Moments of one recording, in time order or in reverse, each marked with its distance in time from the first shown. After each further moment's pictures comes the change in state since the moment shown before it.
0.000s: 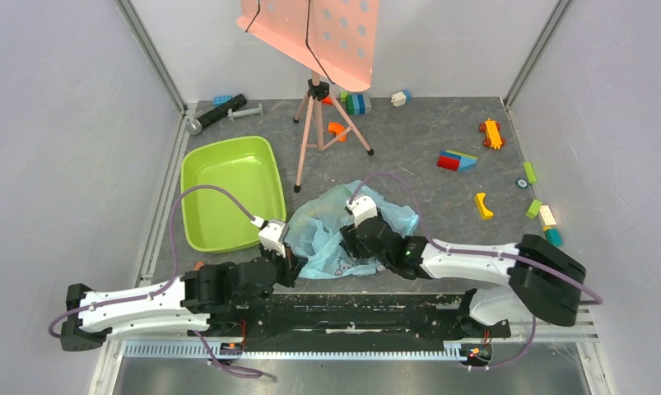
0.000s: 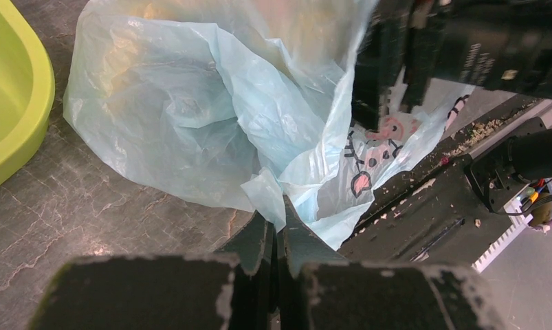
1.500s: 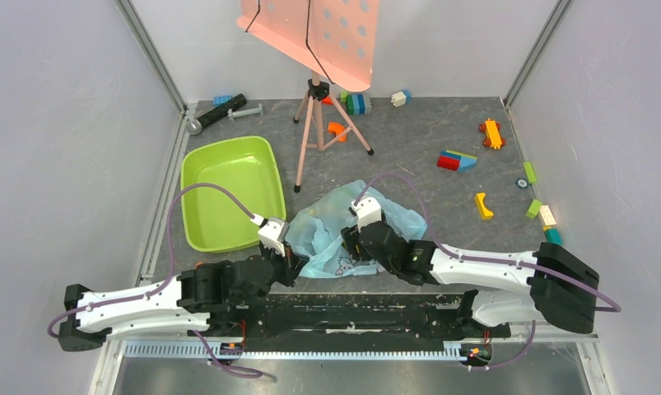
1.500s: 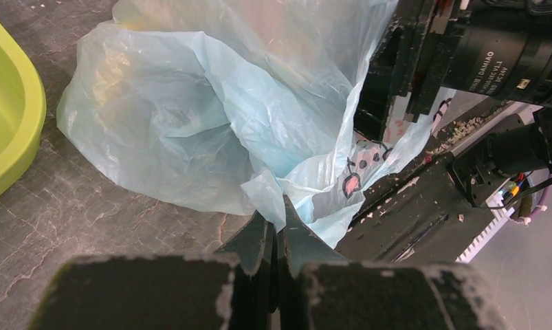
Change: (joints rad) left arm 0.000 -0.007 0.032 0.000 0.023 0.031; right arm 0.063 -0.143 -0.010 -0.060 0.045 0.063
